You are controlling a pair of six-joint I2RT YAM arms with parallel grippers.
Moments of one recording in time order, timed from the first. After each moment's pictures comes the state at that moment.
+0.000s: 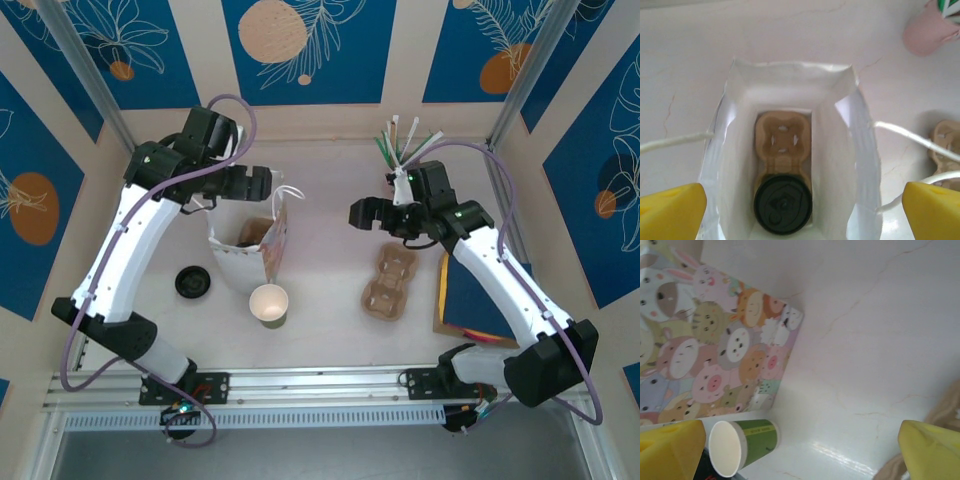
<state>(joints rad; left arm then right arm) -0.51 1.55 2.03 -1.36 -0.10 -0.30 0.37 1.25 1.22 -0.79 -0.36 0.51</state>
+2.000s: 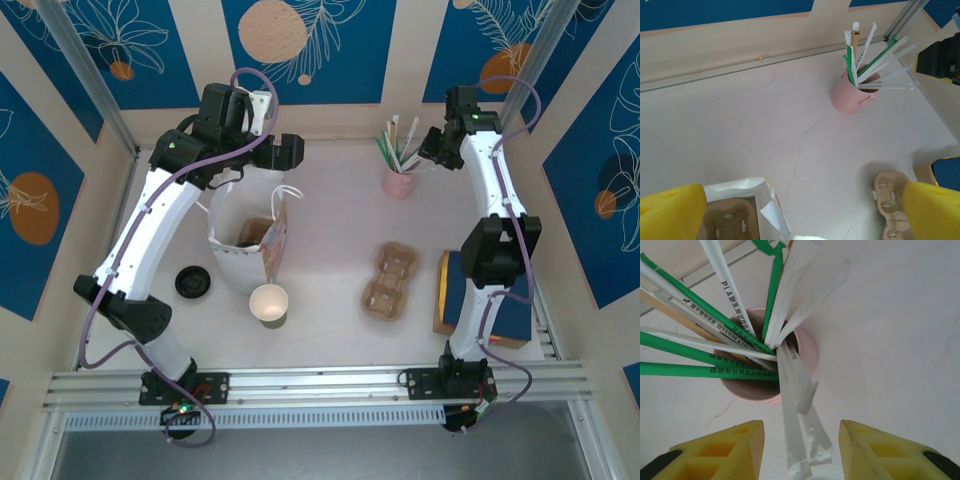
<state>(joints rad) -0.52 1.68 2.11 -1.05 0.07 -0.23 0.01 2.01 2.09 -1.11 -0.02 0.43</state>
